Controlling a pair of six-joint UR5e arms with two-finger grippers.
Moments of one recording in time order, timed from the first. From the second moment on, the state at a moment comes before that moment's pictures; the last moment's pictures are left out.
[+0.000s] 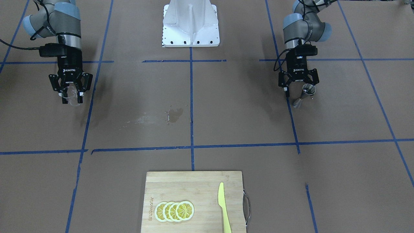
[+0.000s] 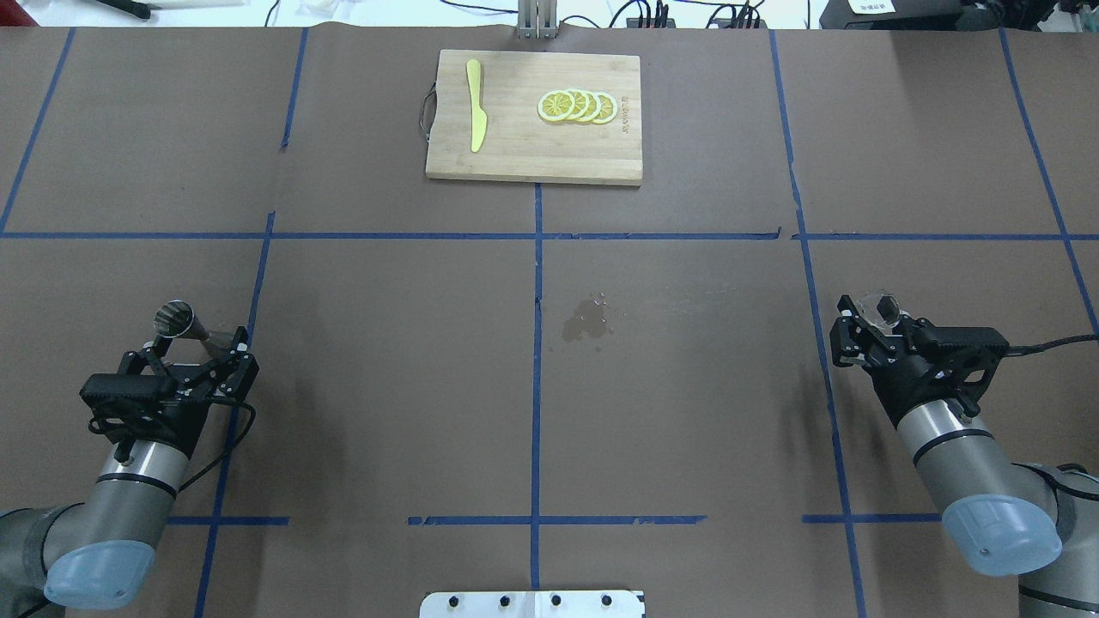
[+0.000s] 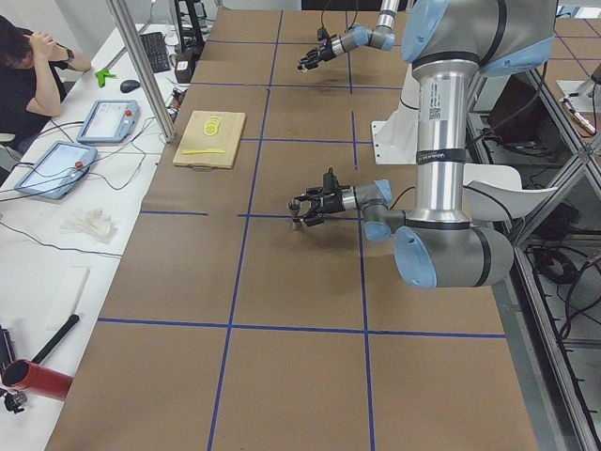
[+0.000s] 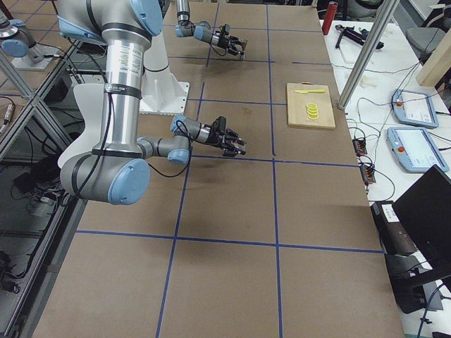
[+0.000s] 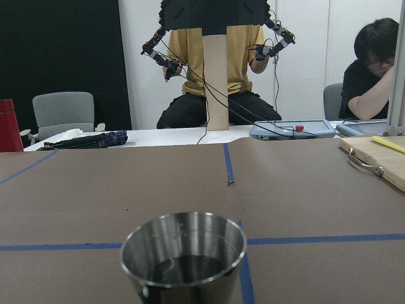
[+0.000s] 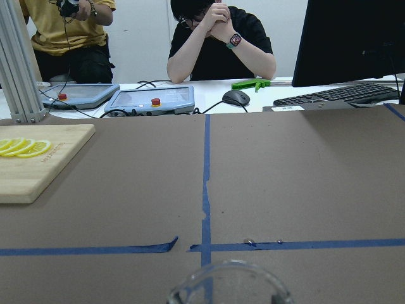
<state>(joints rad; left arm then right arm) -0.15 -1.47 -1.70 -2.50 -0.47 -1.29 0.23 -1.75 1.83 -0.65 0.63 1.33</state>
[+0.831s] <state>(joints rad) -0.15 -1.31 -1.90 -2.50 -0.84 -1.15 0.18 -1.75 1.78 -0.65 0.56 1.37</state>
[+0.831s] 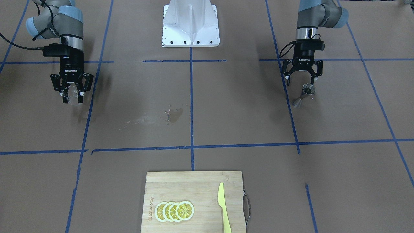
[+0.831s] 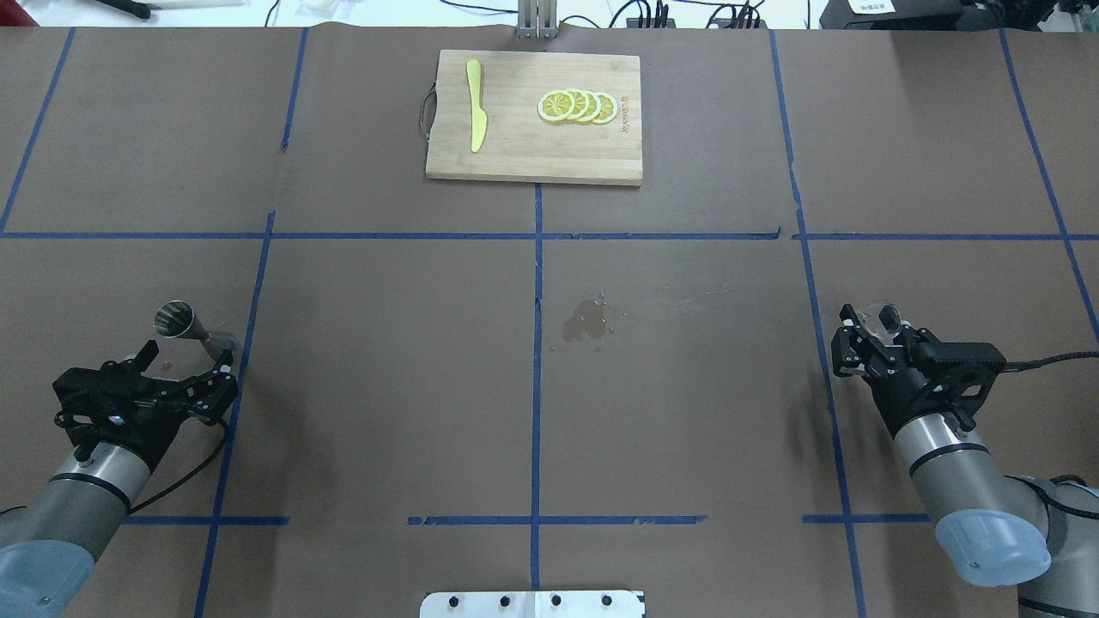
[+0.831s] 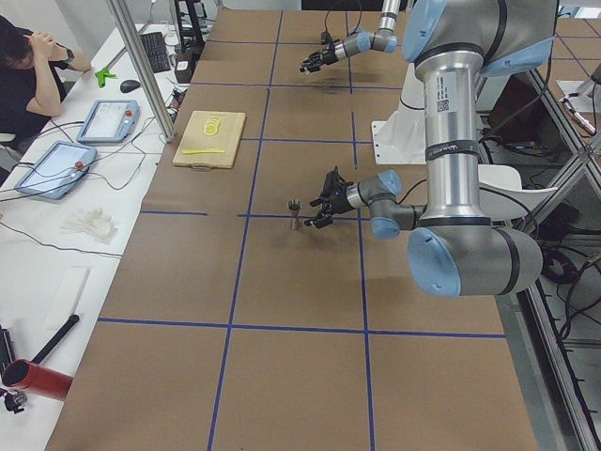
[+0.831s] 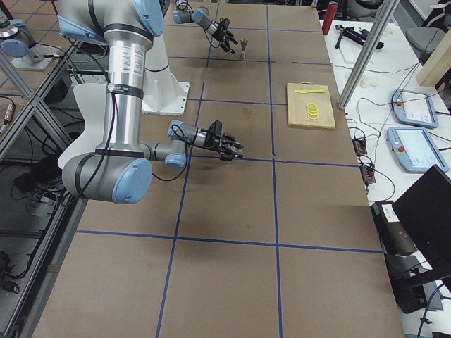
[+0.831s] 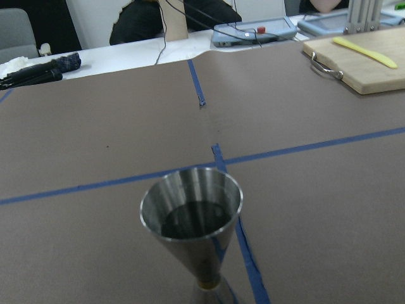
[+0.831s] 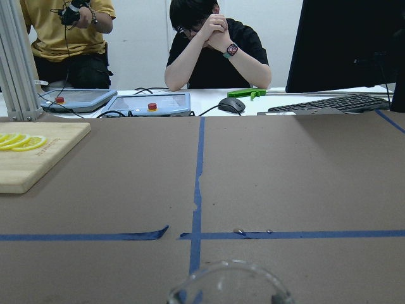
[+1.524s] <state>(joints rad) -0.18 -1.22 -2.05 -2.50 -1.13 -1.08 0.17 -1.74 1.70 -0.58 0.52 1.41</state>
